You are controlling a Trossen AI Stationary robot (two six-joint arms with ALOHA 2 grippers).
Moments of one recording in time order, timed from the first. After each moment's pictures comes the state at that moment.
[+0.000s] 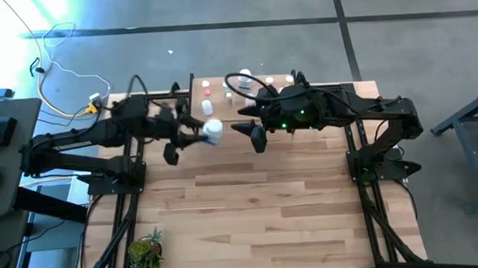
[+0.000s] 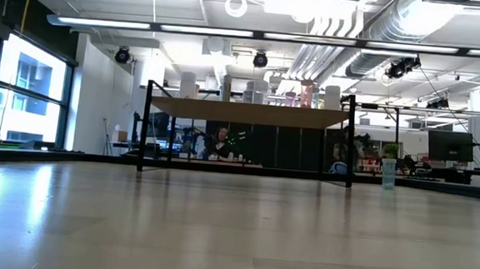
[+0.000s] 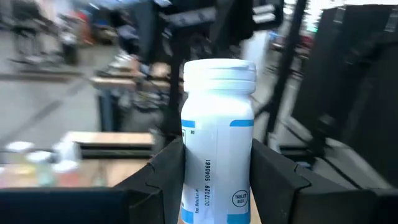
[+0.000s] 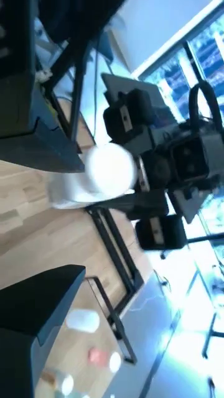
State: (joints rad) left arm 0.30 0.94 0.89 0.03 0.33 -0.08; right arm 0.07 1.60 1.88 -0.62 0.24 0.40
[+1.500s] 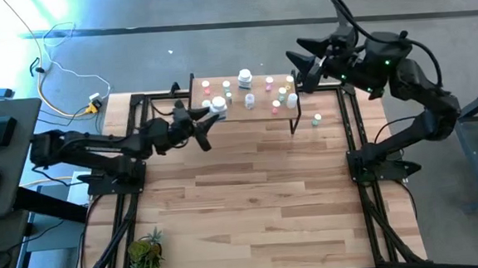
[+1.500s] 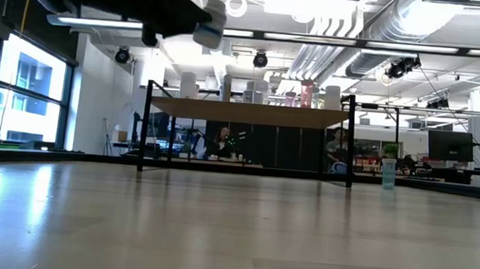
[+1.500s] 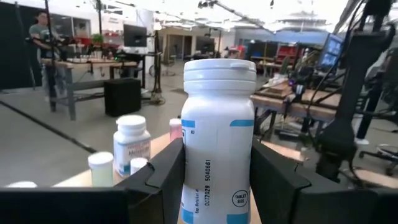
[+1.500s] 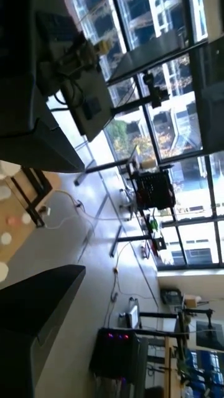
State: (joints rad) left arm 0.27 1.10 0.52 0.66 -0.38 -0.05; right arm -0.12 1.29 1.89 -0.61 0.47 0.18
